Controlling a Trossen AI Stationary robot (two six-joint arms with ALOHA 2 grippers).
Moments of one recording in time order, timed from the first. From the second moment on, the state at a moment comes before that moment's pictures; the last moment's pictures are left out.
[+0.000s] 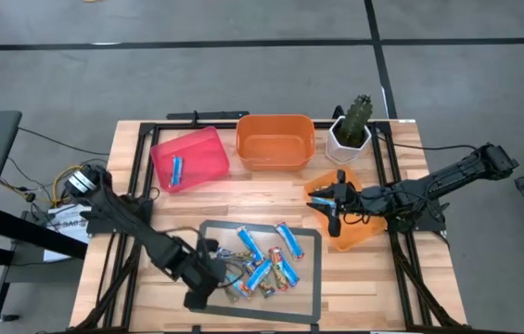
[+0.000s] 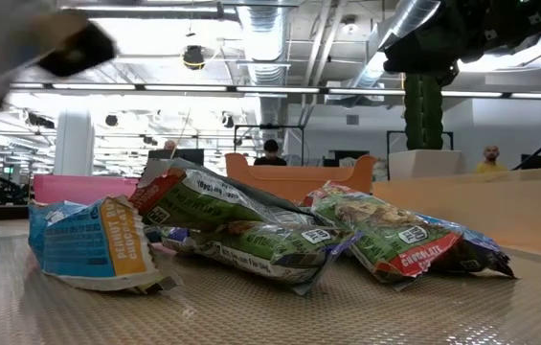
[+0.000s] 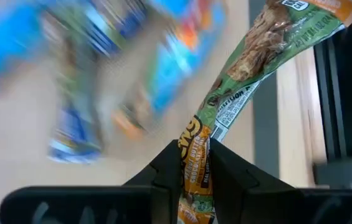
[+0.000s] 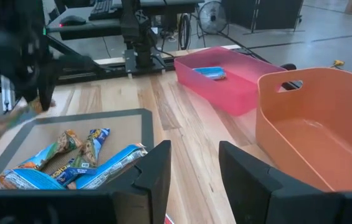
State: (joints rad) left arm -0.65 1.64 1.15 -0.66 -0.11 -0.52; right arm 0.31 0.94 0.47 0.16 0.47 0.15
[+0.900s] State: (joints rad) left arm -0.11 1.39 1.14 -0.03 -0.31 -0.20; right arm 0.28 0.94 0.47 0.42 0.47 -0.06
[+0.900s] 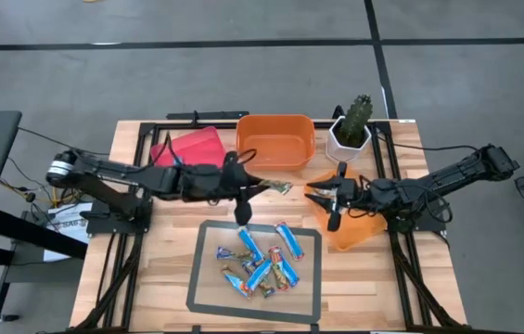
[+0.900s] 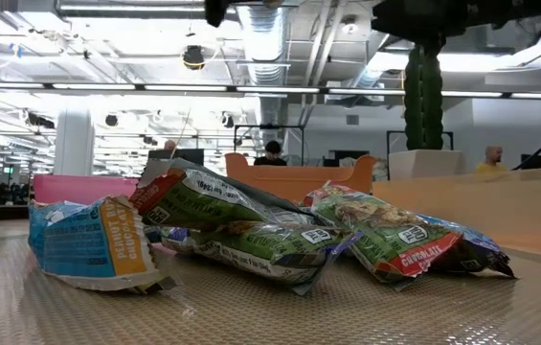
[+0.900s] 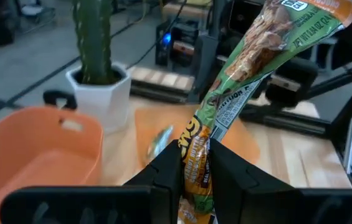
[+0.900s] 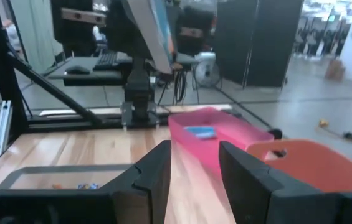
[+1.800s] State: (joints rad) left arm 0.01 1.56 1.14 0.29 0.00 -0.14; right arm 0.22 1.18 0.66 0.58 0.41 -0.22
